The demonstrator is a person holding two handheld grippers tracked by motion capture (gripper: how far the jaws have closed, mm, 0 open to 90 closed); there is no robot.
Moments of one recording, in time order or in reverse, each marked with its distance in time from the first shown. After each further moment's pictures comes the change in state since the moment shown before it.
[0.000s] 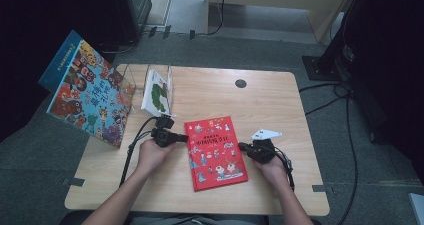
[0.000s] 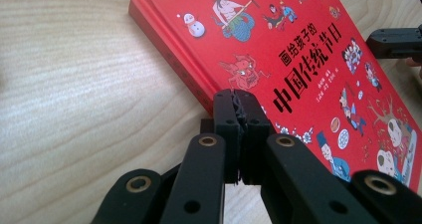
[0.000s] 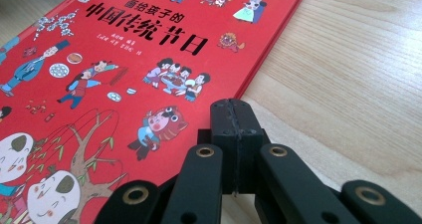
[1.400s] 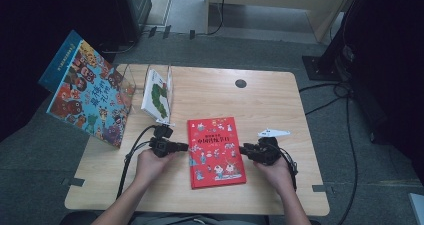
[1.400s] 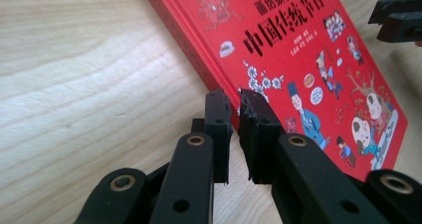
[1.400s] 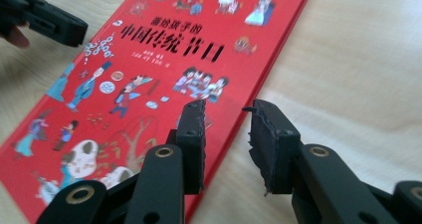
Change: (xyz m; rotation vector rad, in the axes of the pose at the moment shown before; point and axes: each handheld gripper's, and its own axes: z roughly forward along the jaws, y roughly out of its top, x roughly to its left) left arm -0.018 -0.028 -0.006 0.011 -0.006 0.000; right arm 0.004 0.006 -0.023 0.026 0.052 0.201
